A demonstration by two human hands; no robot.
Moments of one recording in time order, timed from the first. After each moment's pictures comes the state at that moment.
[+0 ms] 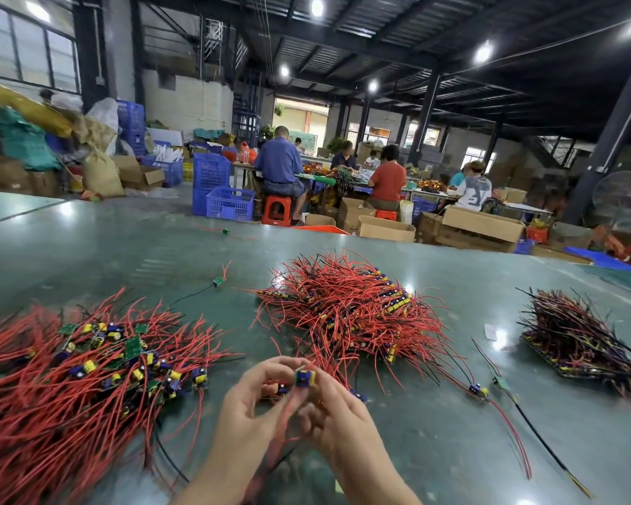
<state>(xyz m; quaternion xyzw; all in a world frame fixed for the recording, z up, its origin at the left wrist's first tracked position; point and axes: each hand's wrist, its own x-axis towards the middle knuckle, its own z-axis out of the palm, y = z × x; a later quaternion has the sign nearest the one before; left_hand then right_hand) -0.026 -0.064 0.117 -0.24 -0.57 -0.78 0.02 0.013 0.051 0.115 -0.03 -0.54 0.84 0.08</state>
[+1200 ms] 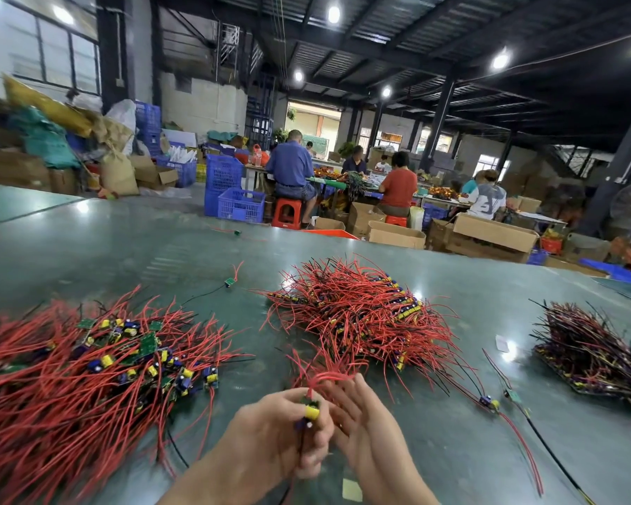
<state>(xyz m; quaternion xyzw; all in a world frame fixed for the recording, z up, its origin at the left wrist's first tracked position) -0.027 -0.075 0.130 -0.32 -0.34 -0.78 -0.43 0.007 0.070 0.118 -0.20 -0.46 0.86 0.08</state>
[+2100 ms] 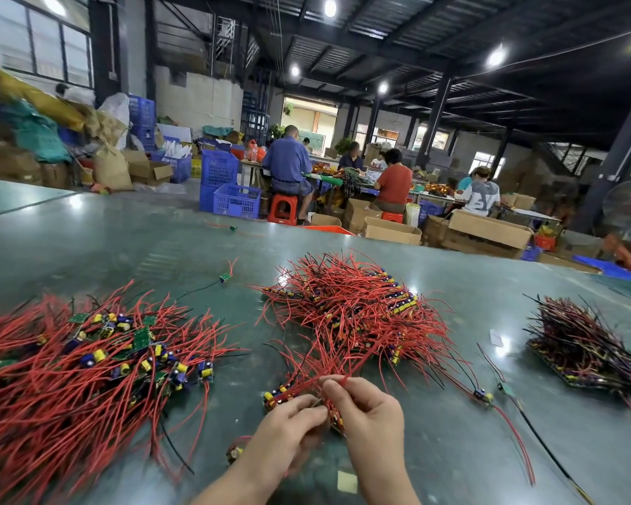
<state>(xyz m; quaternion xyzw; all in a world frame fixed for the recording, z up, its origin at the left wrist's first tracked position) -0.016 -0.051 0.106 -0.16 -0.61 -0.73 -0.27 0.020 0.062 0.119 -0.11 -0.72 0.62 0.30</state>
